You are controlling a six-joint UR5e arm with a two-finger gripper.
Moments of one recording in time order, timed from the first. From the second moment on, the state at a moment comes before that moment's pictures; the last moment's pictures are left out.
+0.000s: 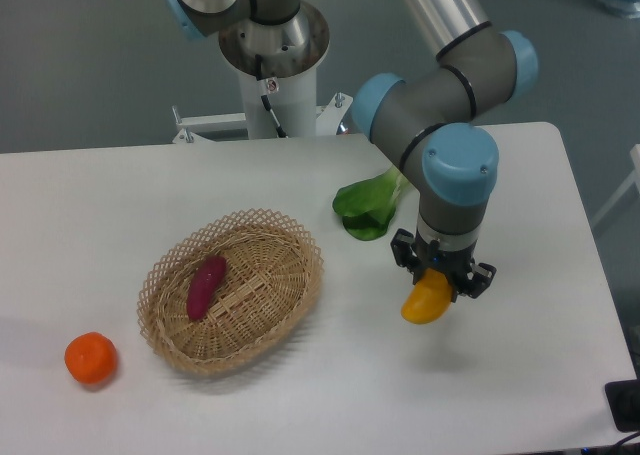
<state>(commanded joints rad) 2.56 -2.09 -1.47 -1.07 1.58 1.08</state>
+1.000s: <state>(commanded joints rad) 2.52 -2.16 -1.52 -0.96 1.52 1.05</state>
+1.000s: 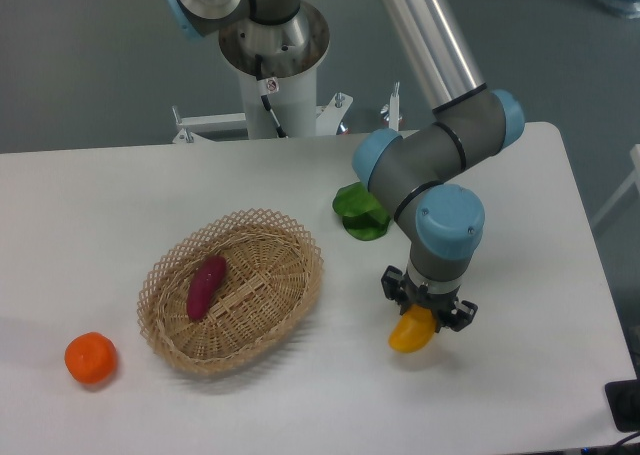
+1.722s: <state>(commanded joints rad) 2.52 -2.16 -1.52 -0.96 1.53 1.05</state>
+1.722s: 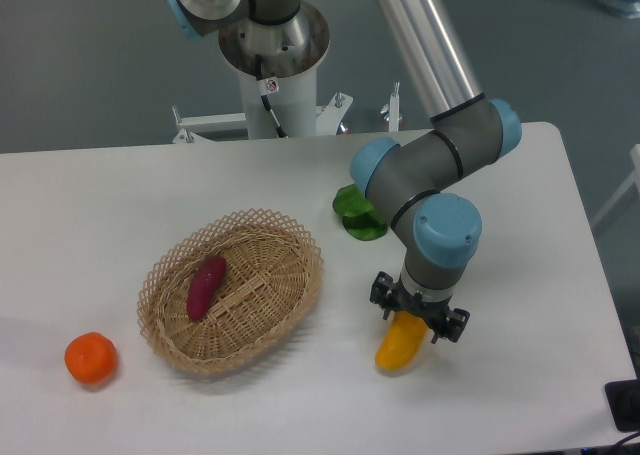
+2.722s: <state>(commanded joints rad) 2.60 -2.06 -1.46 -1.07 1.58 1.26</state>
